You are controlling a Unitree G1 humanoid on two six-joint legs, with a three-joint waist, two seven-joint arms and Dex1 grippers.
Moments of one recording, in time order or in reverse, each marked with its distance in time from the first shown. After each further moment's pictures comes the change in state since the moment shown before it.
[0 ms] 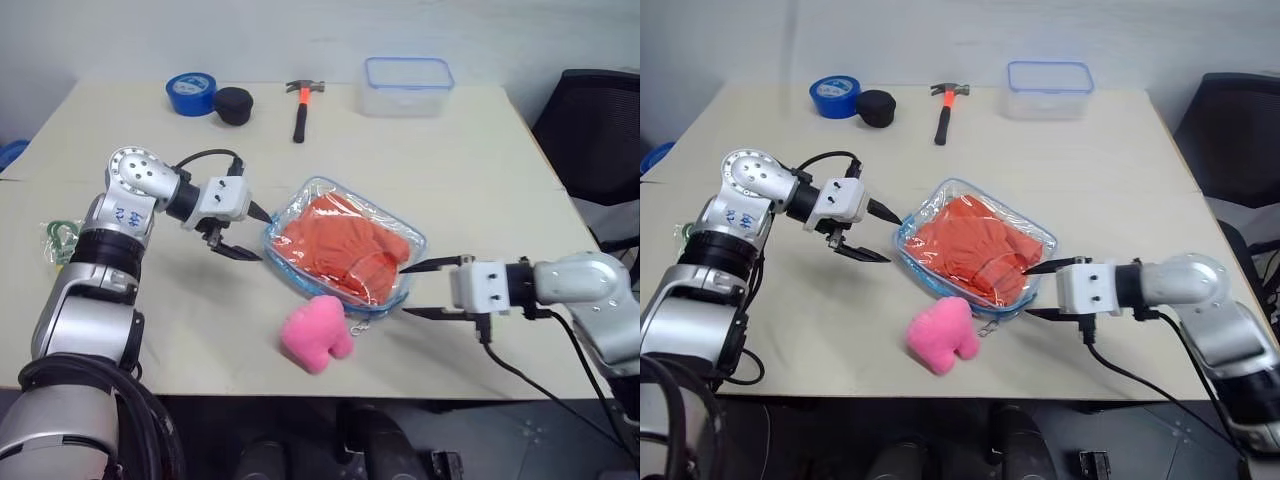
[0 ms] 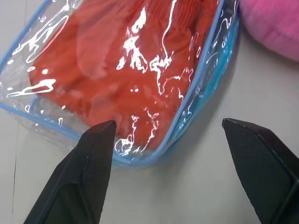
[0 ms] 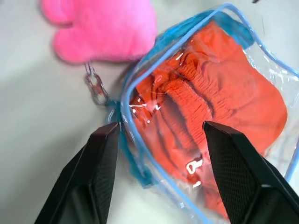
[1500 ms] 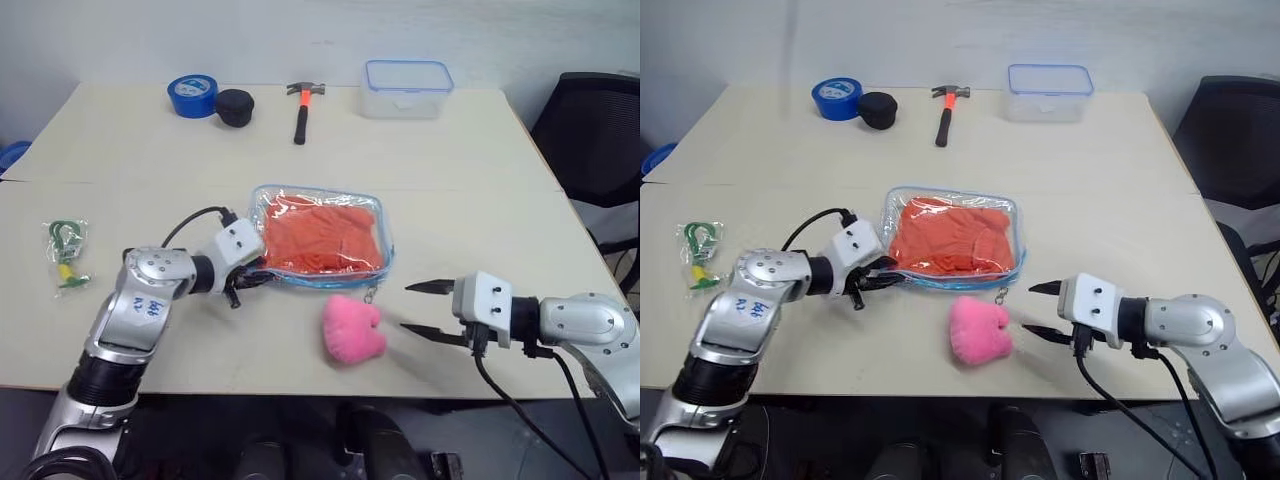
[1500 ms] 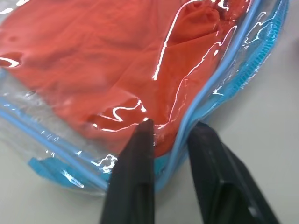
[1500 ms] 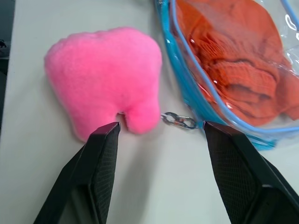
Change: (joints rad) left arm 0.688 0.005 0.199 -1.231 -0.032 1.182 0.600; right arm 0.154 0.064 -0.048 -0.167 -0.015 0.223 -0.174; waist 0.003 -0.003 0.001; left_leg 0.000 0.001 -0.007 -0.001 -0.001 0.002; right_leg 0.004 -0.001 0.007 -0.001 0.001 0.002
